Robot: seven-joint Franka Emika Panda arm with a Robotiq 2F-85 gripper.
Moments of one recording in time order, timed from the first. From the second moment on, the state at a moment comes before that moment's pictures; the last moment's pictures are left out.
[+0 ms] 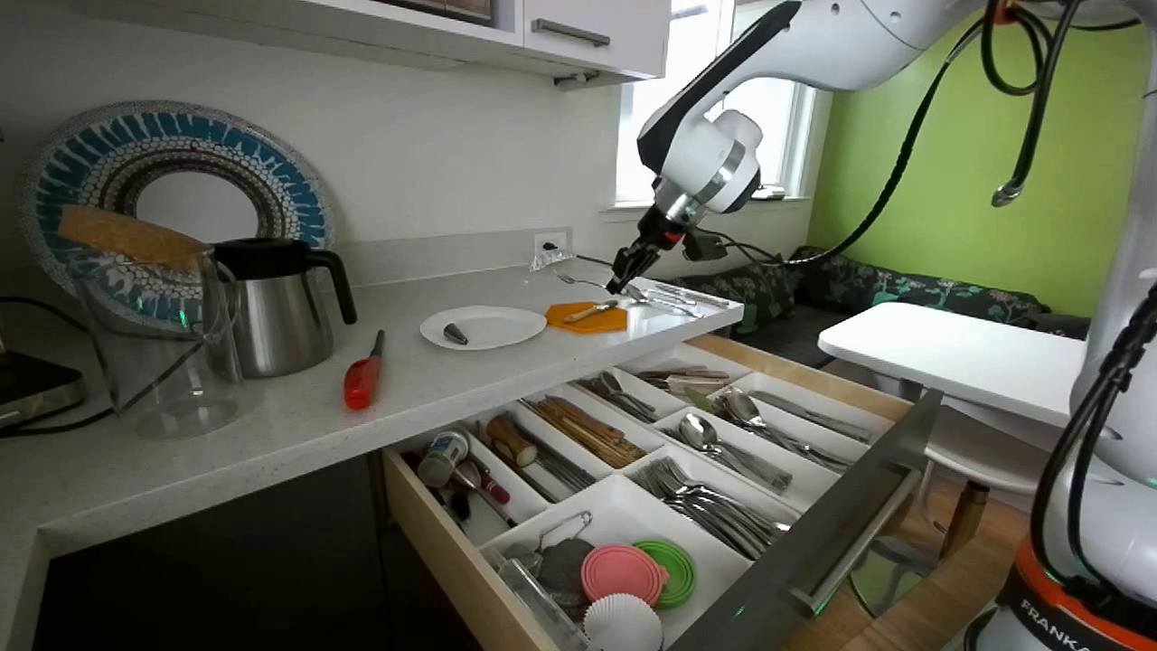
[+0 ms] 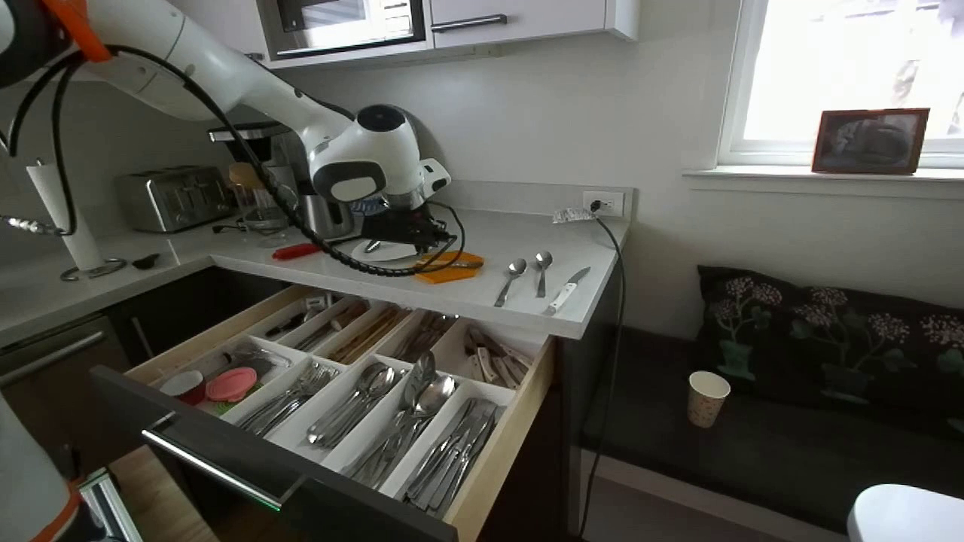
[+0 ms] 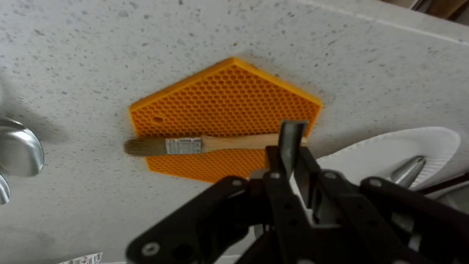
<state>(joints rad) 0.00 0.14 -0.01 -2.09 0.74 2.62 -1.05</state>
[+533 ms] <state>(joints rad) -0.06 -0.11 -0.05 -2.25 0.77 2.22 -1.16</state>
